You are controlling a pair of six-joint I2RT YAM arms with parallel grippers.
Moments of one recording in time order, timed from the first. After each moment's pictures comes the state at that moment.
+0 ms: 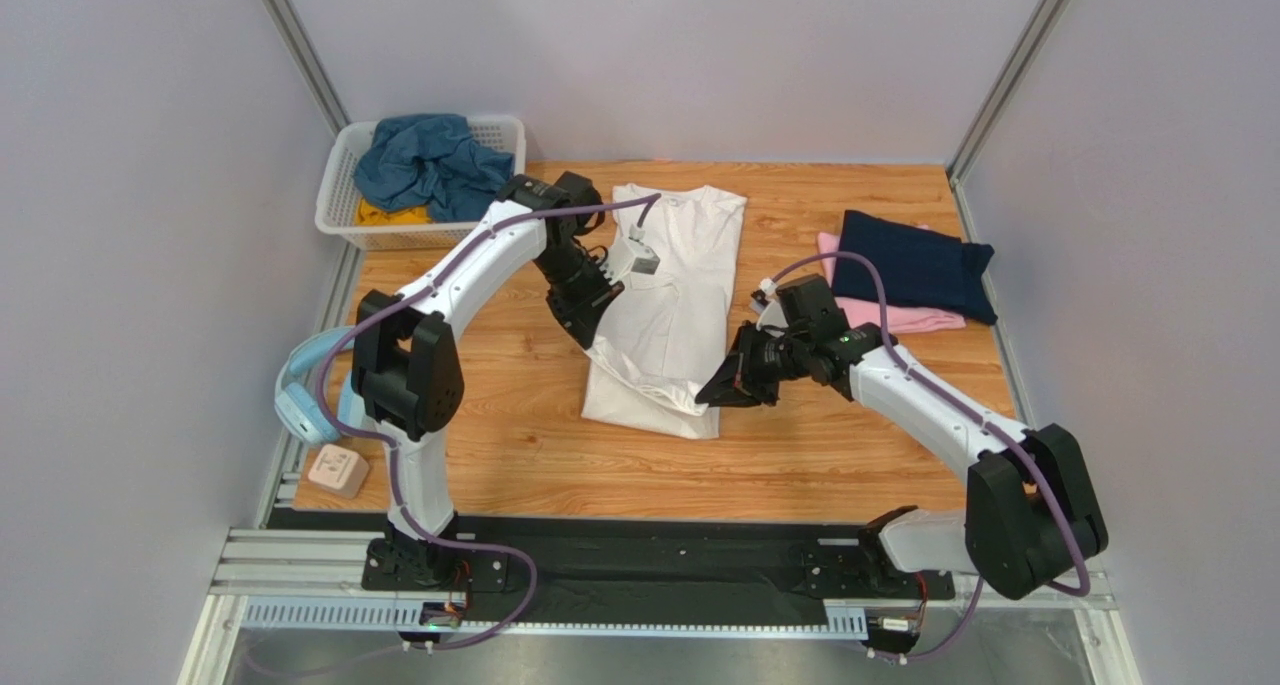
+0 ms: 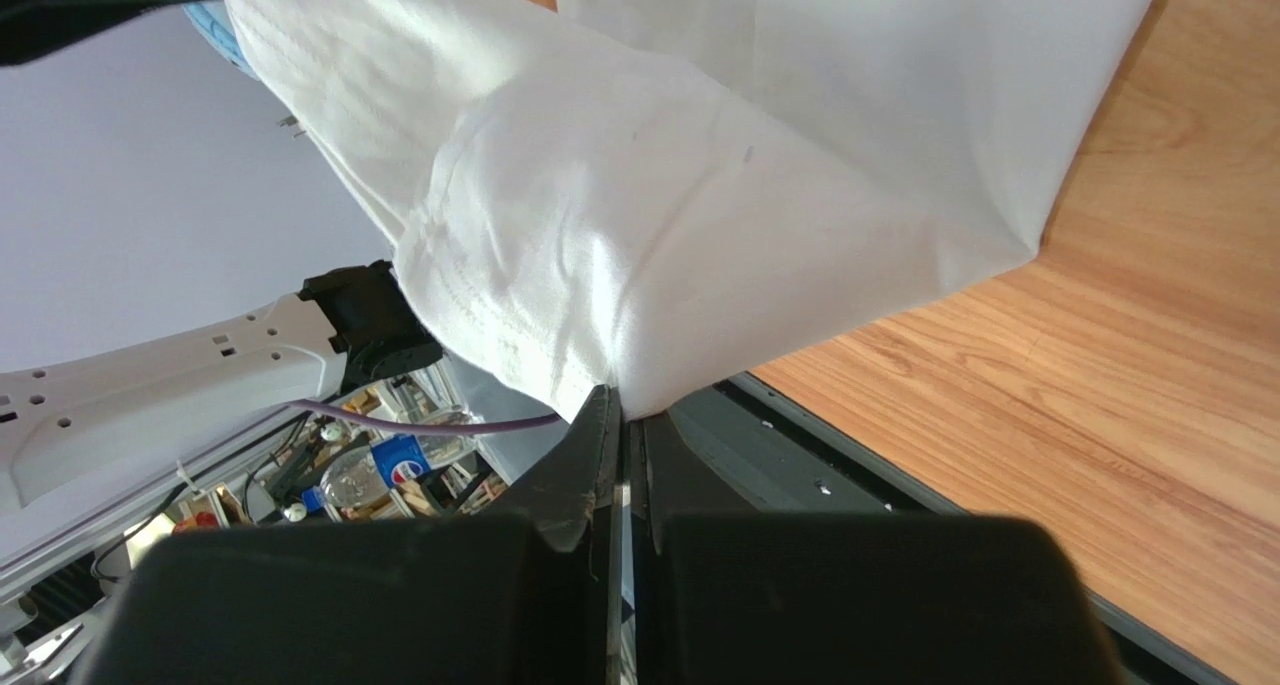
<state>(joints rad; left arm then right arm) -0.48 1.93 1.76 -1.34 0.48 0.62 0.45 1.30 0.81 -0.43 -0.64 0.86</state>
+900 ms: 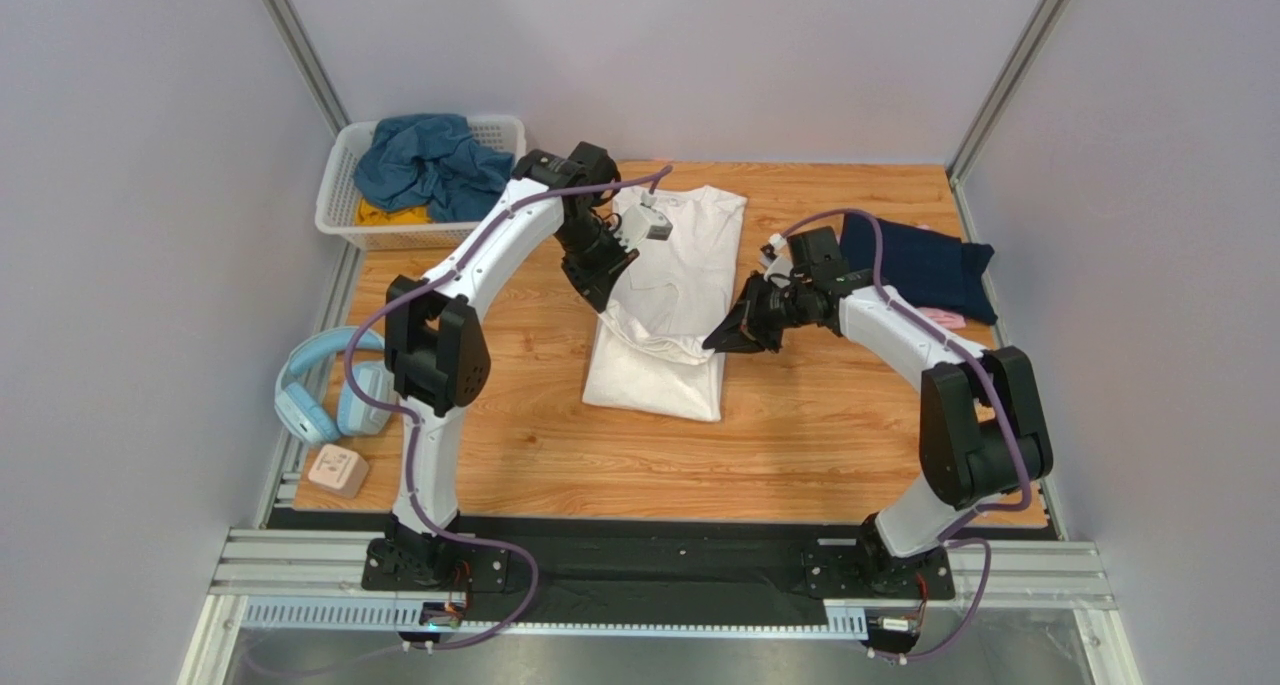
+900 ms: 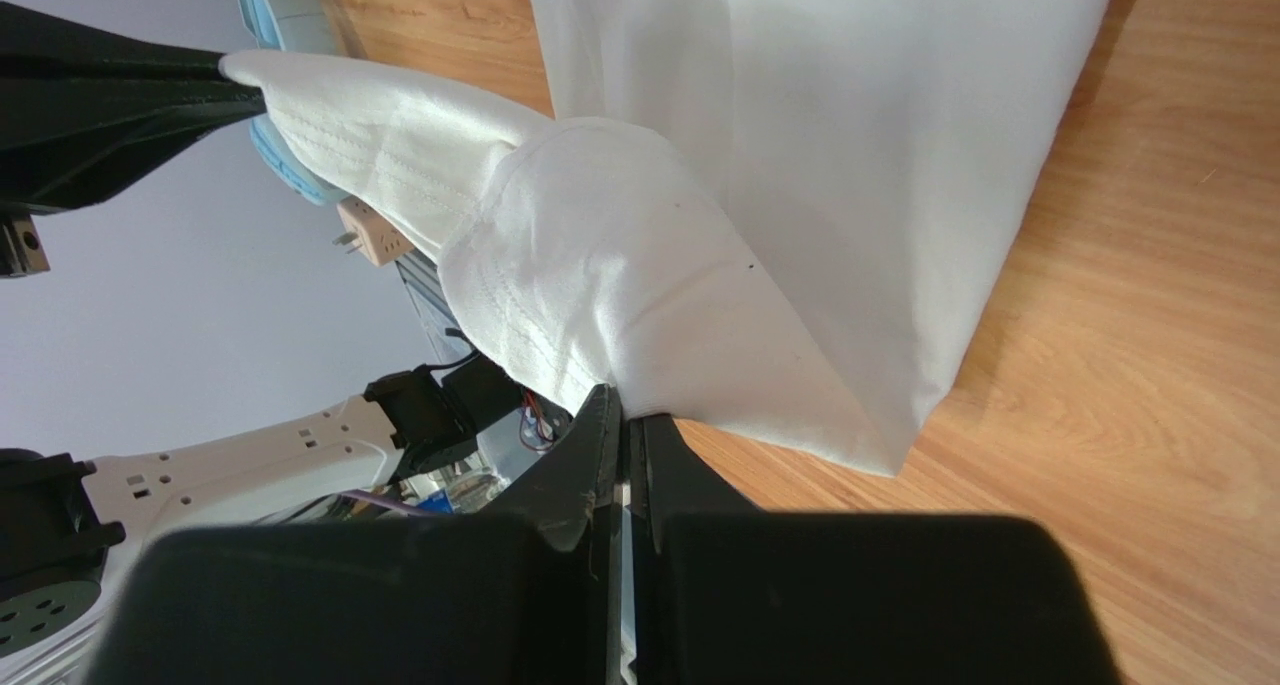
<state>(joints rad) -0.47 2.11 2.06 -1.35 0.39 0.57 0.29 1.59 1.05 -0.43 -0.71 0.74</state>
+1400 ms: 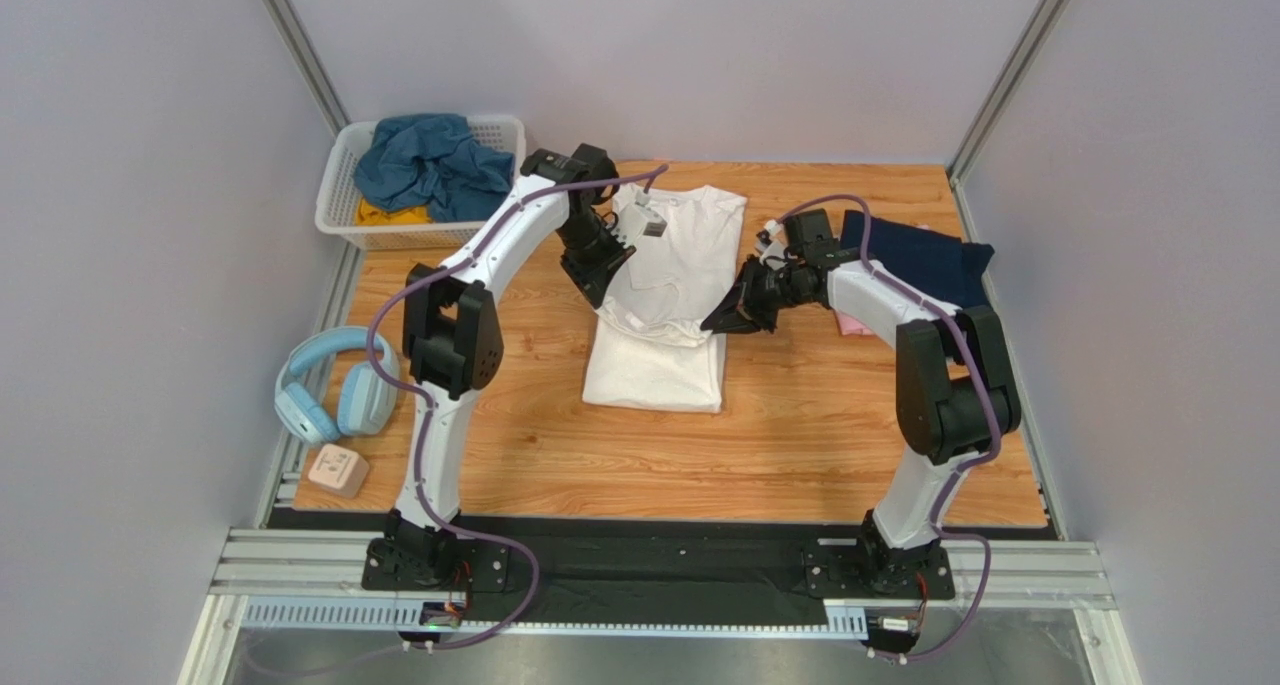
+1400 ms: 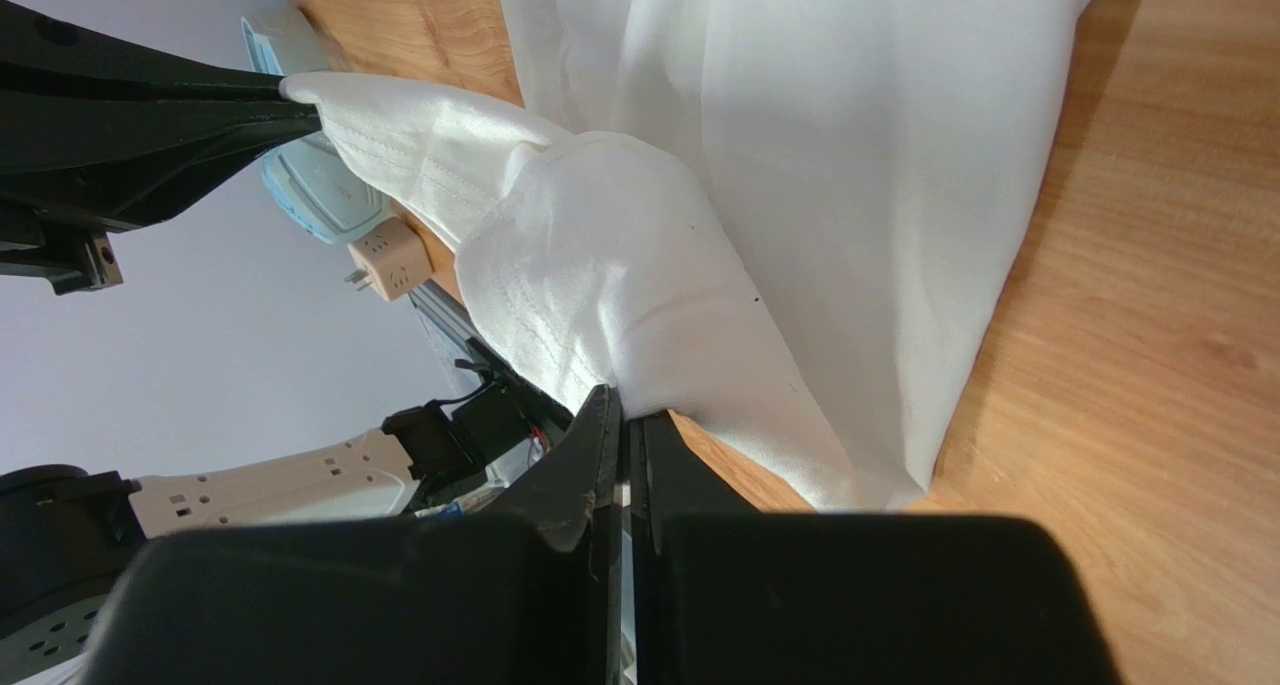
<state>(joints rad) -0.44 2.24 2.14 -1.35 0.36 0.54 0.24 1.78 1.19 -0.44 -0.74 0.71</state>
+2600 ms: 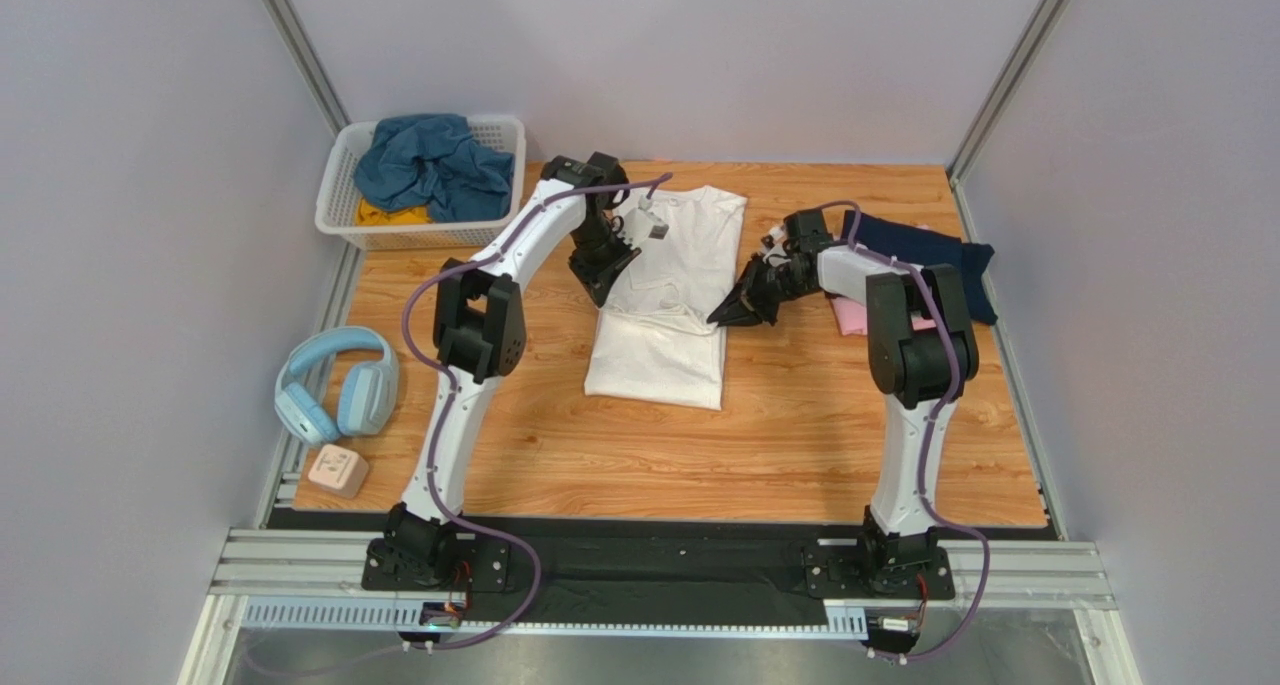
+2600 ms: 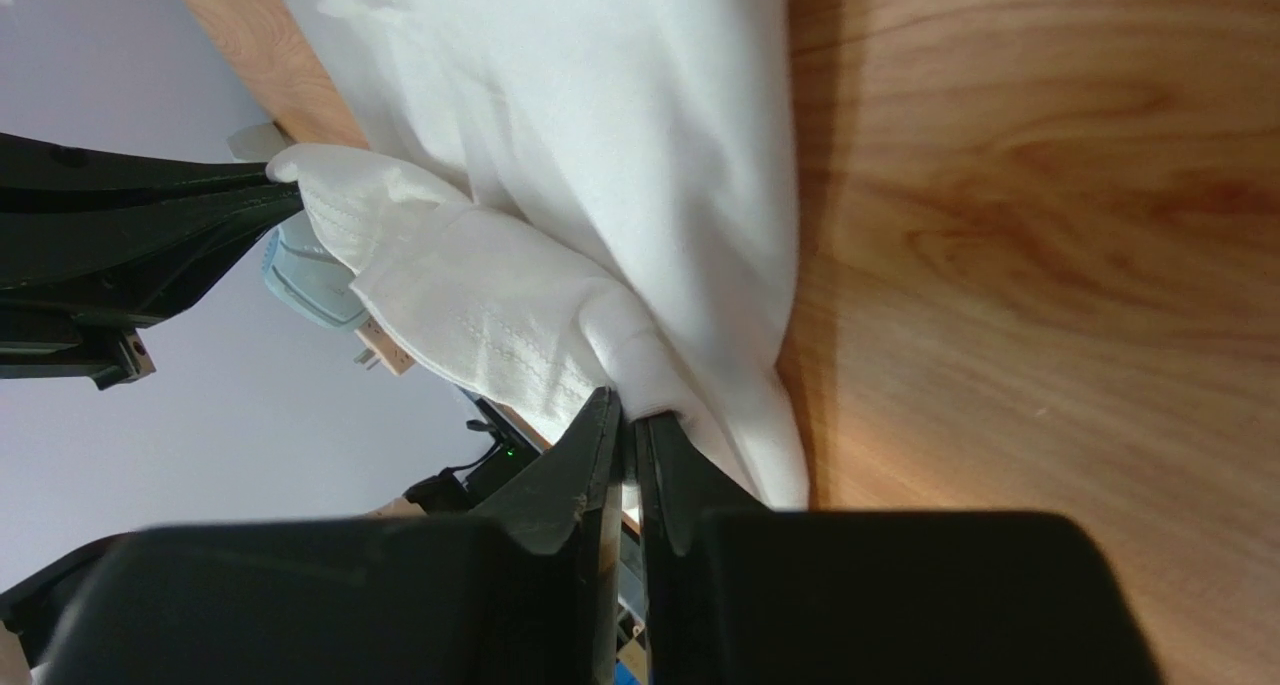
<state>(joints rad) -0.42 2.47 2.35 -1.35 0.29 0.49 0.17 2.09 1.38 -0.43 -0.77 0.70</state>
